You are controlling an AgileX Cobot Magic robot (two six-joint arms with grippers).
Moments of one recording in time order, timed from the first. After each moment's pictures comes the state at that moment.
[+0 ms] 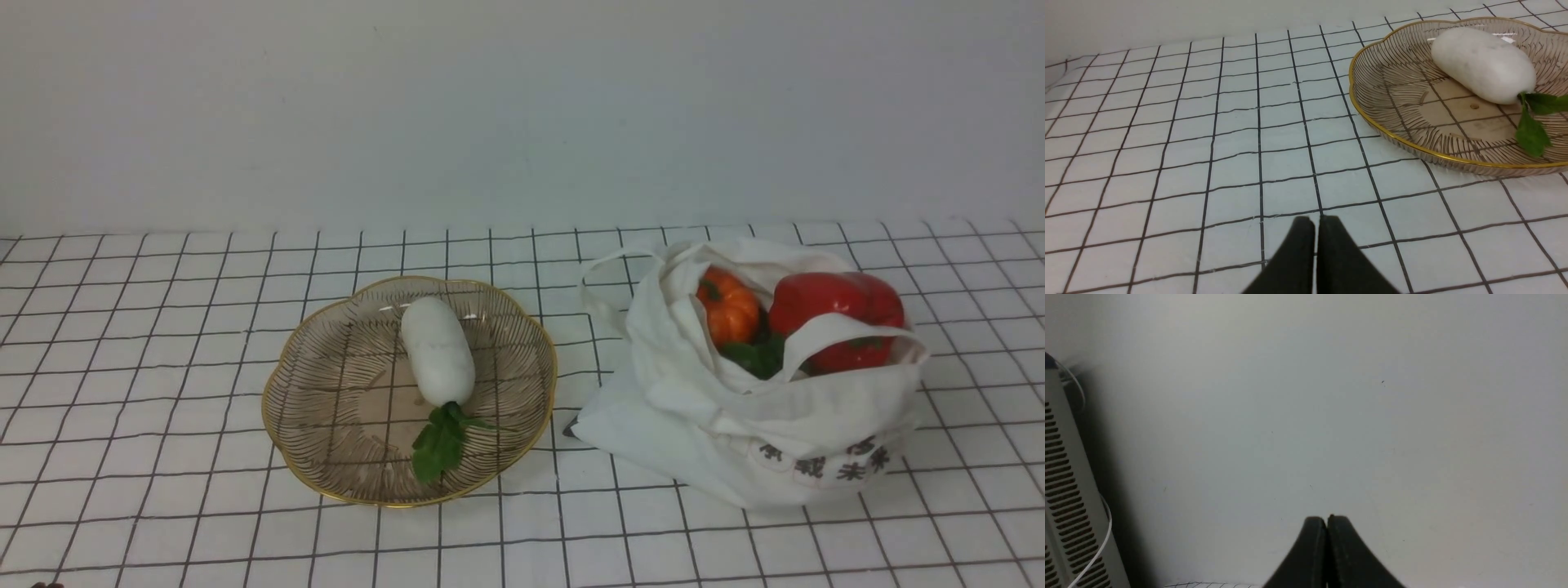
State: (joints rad) right arm 0.48 -0.01 -0.32 -0.09 0.22 0.31; left arm -0.05 -0.01 0.03 0.05 0.38 0.03
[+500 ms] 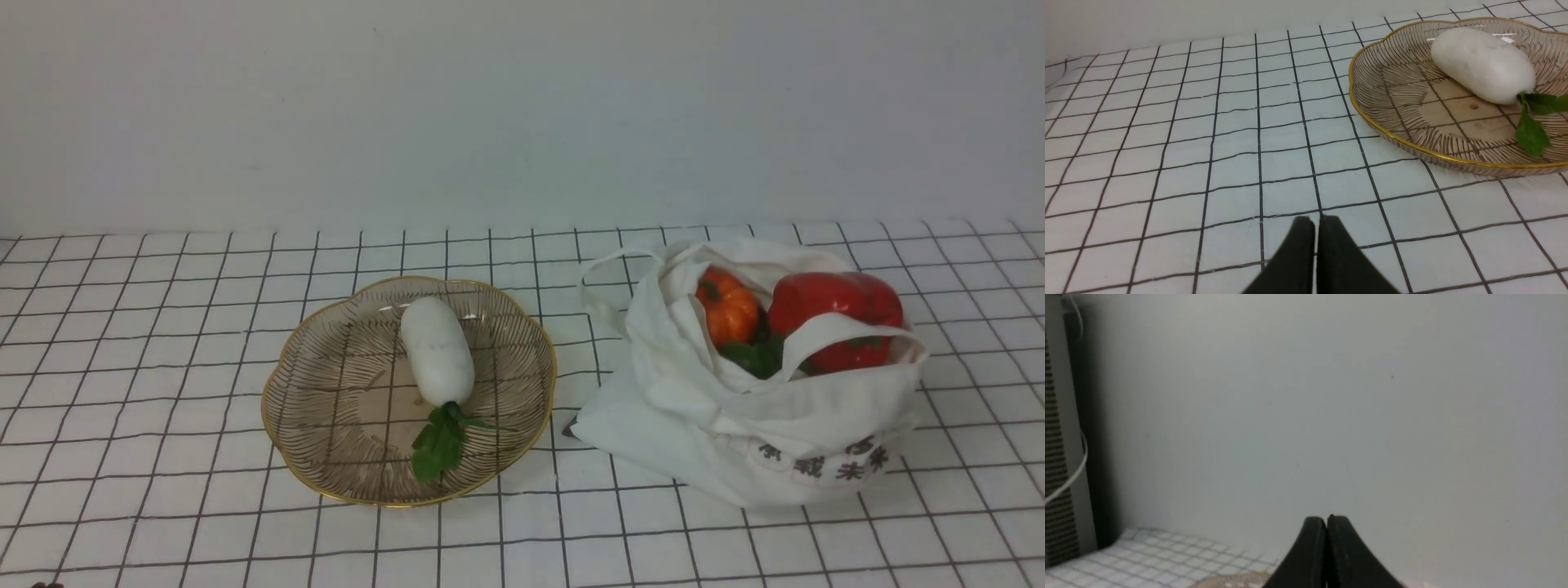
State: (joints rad) right arm 0.45 -0.01 -0.31 0.11 0.31 -0.11; left arm -0.05 -0.01 0.03 0.05 0.38 0.03
